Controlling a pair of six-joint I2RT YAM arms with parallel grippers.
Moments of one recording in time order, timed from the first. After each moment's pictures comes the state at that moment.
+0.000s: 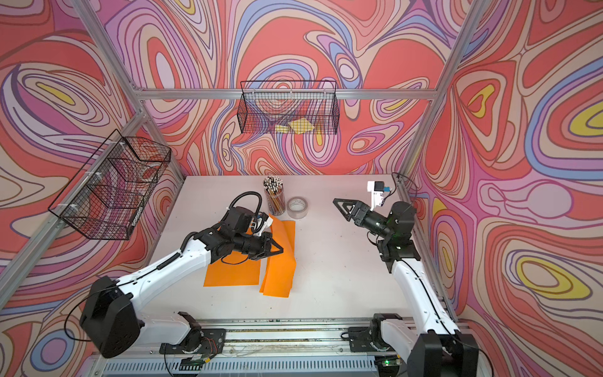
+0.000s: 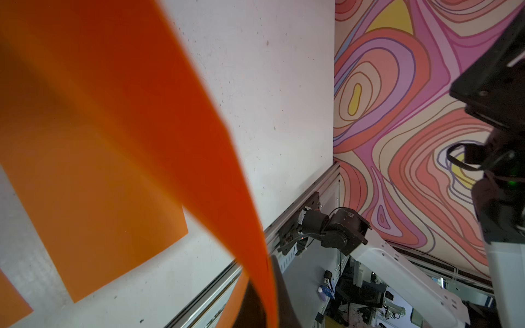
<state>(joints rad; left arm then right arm) -0.60 1.40 1.01 -0.45 0.60 -0.80 -0.04 1.04 0.77 0.23 -0.90 0.80</state>
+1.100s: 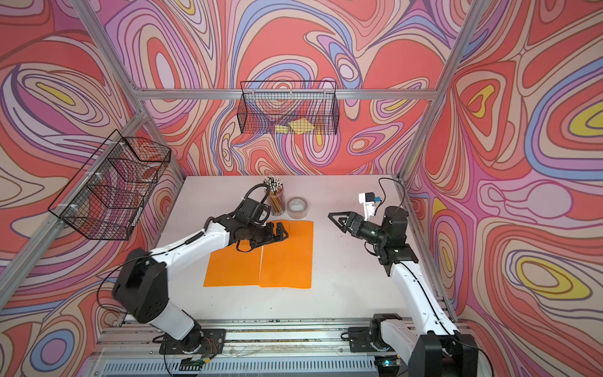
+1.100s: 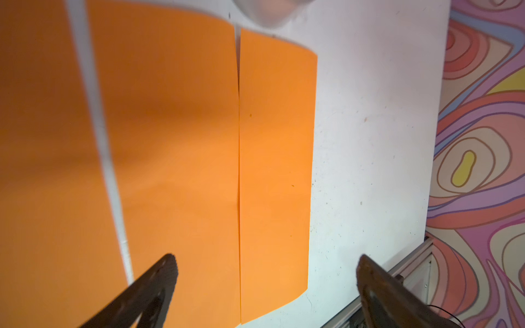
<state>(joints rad) -0.56 1.48 1.16 -0.57 0.20 -0.69 0.02 1.05 0.72 0.01 -0.92 0.67</state>
